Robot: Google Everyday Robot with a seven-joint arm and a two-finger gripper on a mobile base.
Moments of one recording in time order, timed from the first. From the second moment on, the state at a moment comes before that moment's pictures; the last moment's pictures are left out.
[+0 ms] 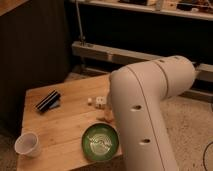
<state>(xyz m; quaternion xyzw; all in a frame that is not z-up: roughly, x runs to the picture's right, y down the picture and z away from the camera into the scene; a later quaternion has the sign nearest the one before) 0.021 0.150 0.870 -0.41 -0.19 -0.10 0.88</state>
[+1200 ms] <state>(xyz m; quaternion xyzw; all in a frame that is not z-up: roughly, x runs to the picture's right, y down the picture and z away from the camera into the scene) 0.056 0.154 0.868 -0.40 -0.20 -0.07 0.89</state>
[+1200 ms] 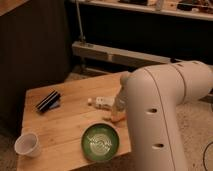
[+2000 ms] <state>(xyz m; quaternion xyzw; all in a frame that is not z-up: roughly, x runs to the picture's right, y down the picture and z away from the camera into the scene) 0.076 0.156 0.865 -0.39 -0.21 -0.05 0.90</state>
